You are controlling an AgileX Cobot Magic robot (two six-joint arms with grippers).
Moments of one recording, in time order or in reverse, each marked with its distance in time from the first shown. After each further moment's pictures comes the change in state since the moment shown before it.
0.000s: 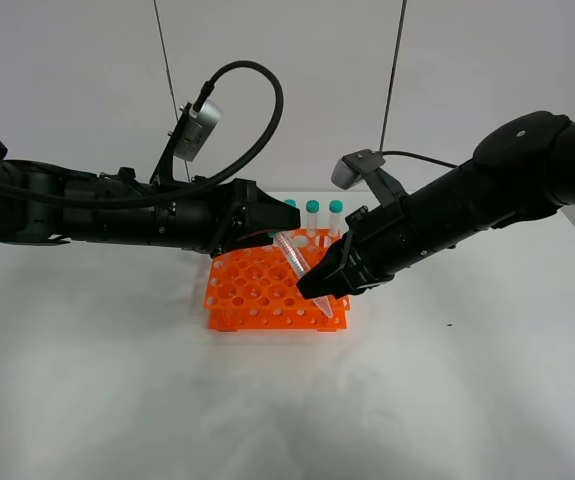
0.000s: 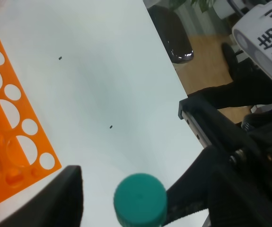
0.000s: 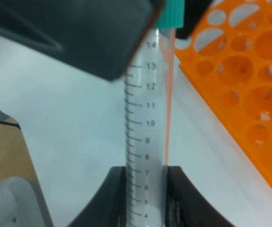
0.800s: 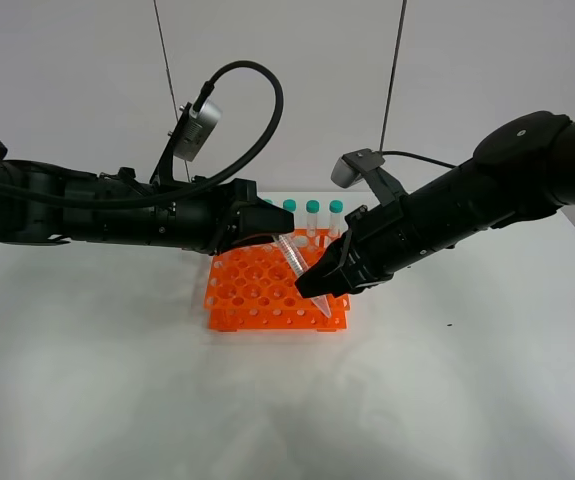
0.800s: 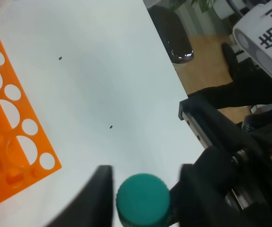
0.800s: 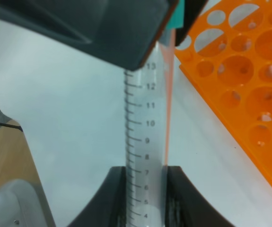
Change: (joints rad) left arm 0.000 0.000 0.000 0.000 0.000 0.000; right arm 0.000 0.000 0.000 0.018 0.005 -0.006
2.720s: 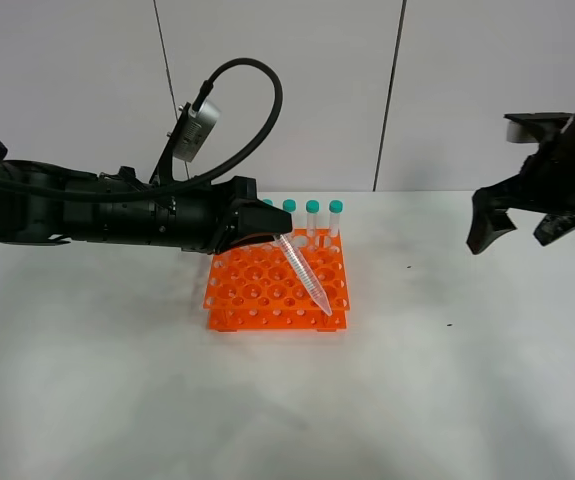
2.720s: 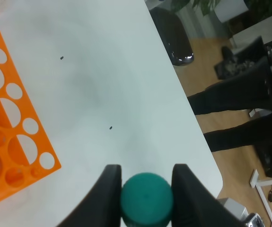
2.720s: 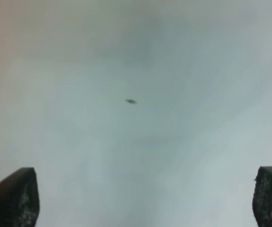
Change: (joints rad) left arm 0.000 0.001 0.000 -0.006 -0.005 -0.018; right arm -0.411 0.017 -0.325 -0.901 0.349 0.943
